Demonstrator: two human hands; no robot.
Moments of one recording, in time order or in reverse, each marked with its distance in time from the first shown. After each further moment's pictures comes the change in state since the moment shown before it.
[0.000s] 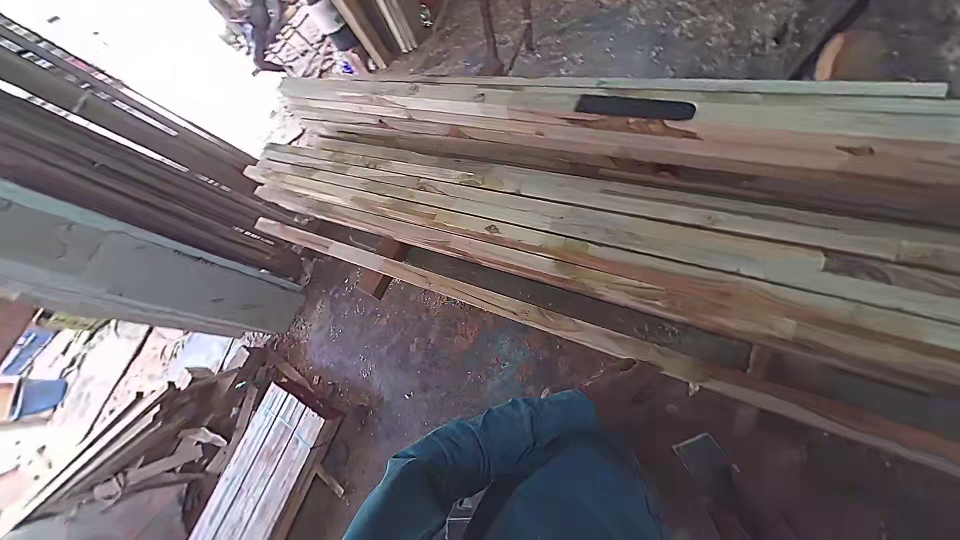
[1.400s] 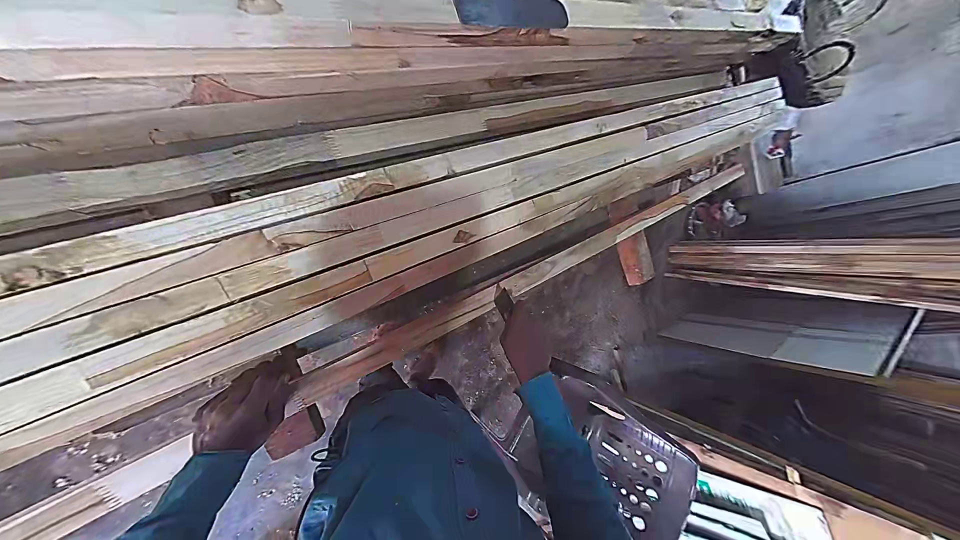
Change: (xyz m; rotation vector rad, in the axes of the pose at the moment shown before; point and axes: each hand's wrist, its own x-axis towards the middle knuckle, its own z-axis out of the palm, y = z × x) left_hand -0.208 -0.433 -0.496 0.732 0.267 0.322; right_hand 0.137 -0.430 0.263 -0.397 -0.212 0.900
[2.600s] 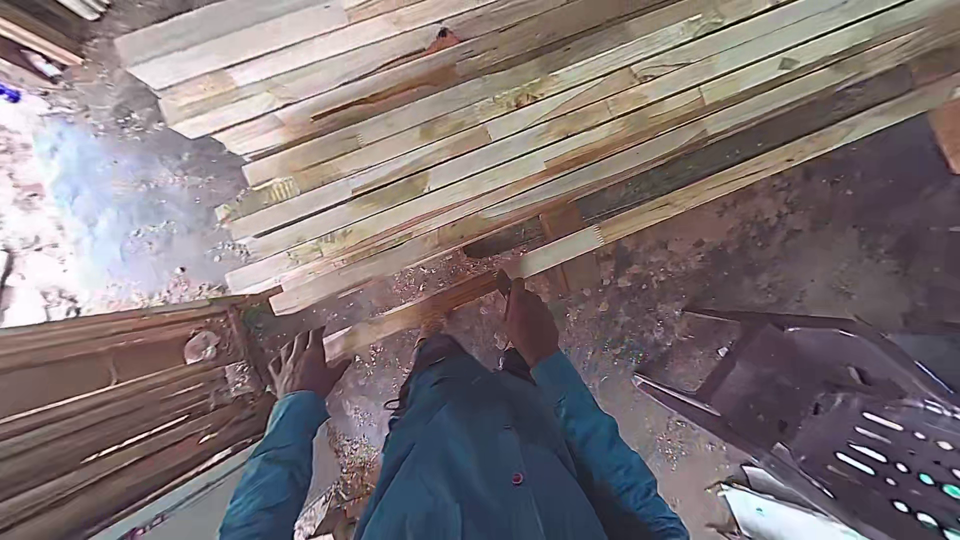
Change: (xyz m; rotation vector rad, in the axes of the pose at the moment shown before) left_hand -0.281 -0.325 -0.259 0.248 -0.488 -0.710; right_hand -0.355 -0.332 0.252 0.231 -0.012 -0.422
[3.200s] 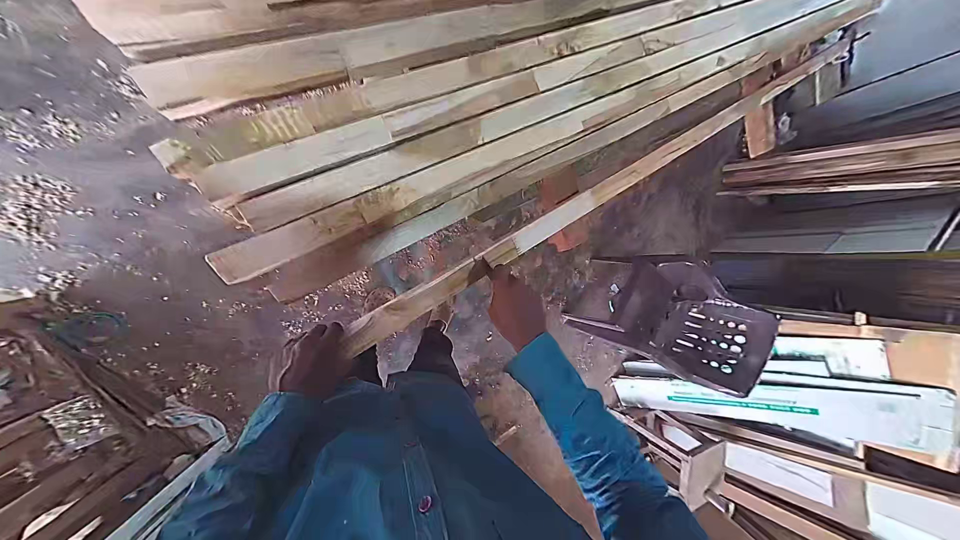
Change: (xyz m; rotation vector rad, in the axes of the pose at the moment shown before) left_hand 0.052 -0.064 0.014 0.007 -0.249 0.513; right_hand -0.042 -0.117 0.039 -0.204 -0.015 0.284
